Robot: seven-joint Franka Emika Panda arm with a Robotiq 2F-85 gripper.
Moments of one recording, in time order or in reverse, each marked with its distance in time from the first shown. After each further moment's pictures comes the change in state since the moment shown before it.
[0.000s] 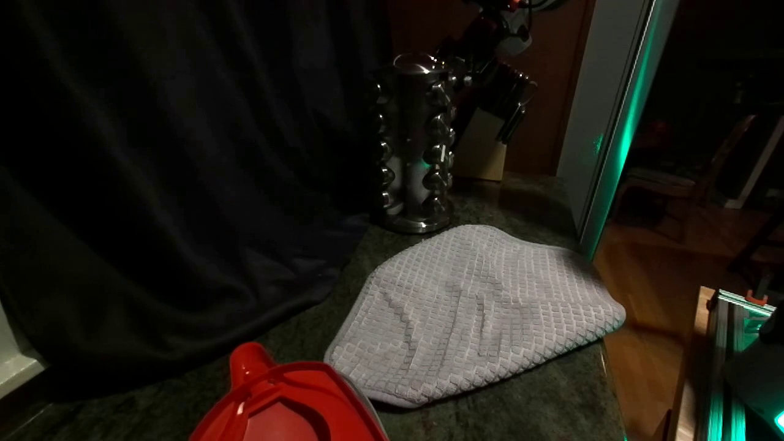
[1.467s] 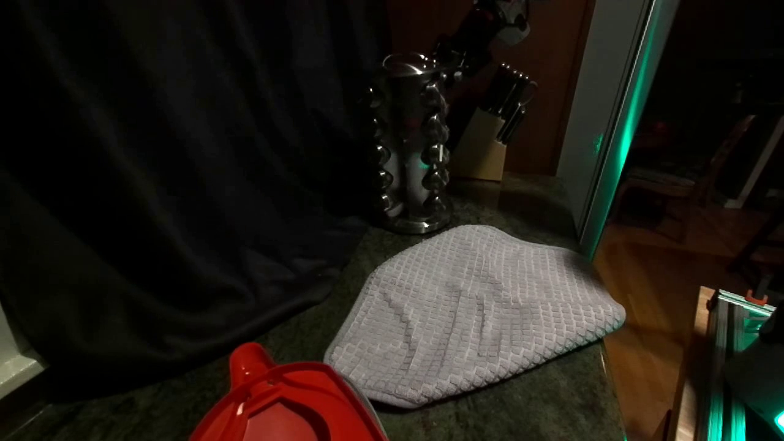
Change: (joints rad) arm 0.022 -0.016 0.014 0.020 -0.068 -0.005 0.072
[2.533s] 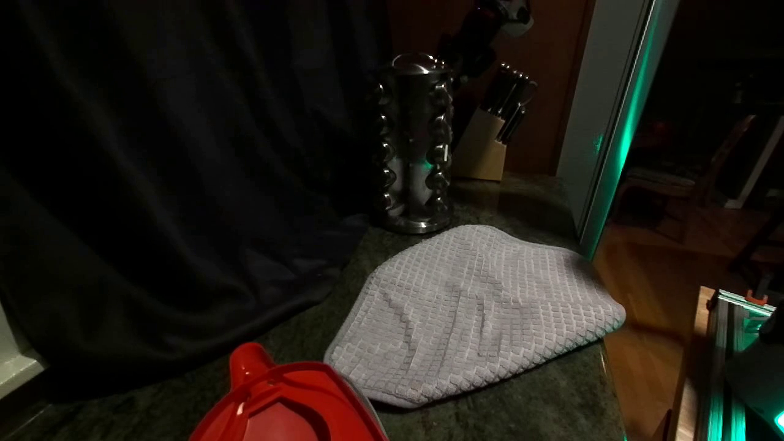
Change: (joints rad) arm 0.014 -0.017 0.002 0.004 -0.146 0.047 0.044
